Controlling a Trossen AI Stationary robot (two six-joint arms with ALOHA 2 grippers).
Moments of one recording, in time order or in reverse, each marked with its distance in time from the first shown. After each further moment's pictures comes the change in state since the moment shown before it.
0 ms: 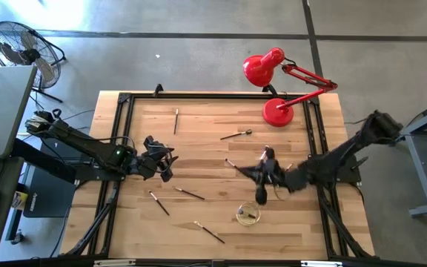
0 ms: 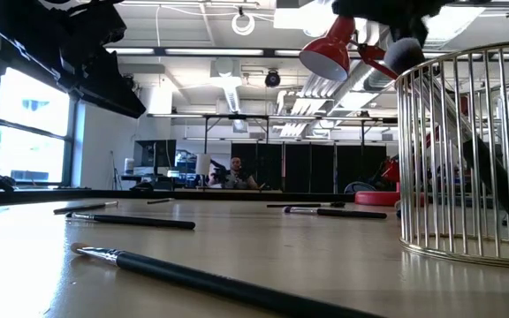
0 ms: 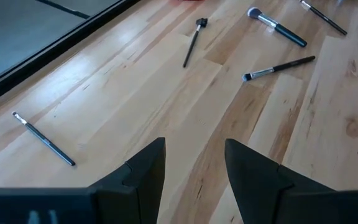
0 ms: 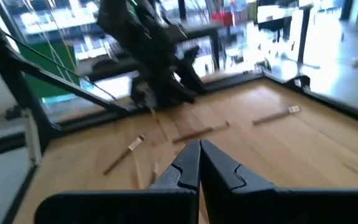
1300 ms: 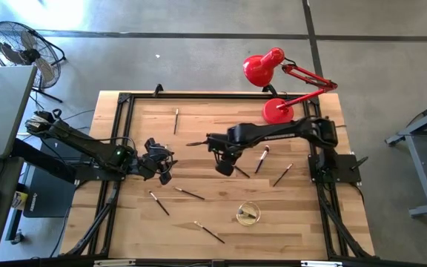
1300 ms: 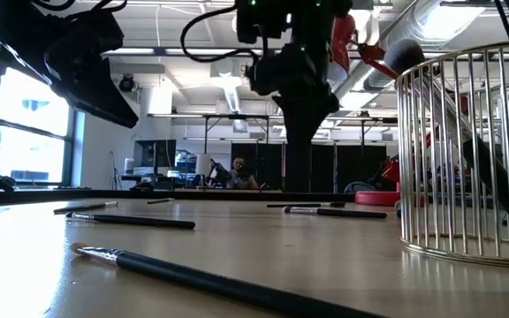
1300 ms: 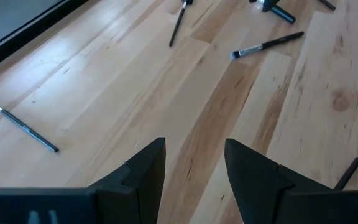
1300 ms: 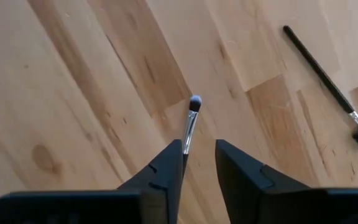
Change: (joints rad) left arm 0.000 0.000 -0.021 -0.008 0.084 -0.003; right arm -0.501 0.730 0.986 -1.439 -0.634 0.085
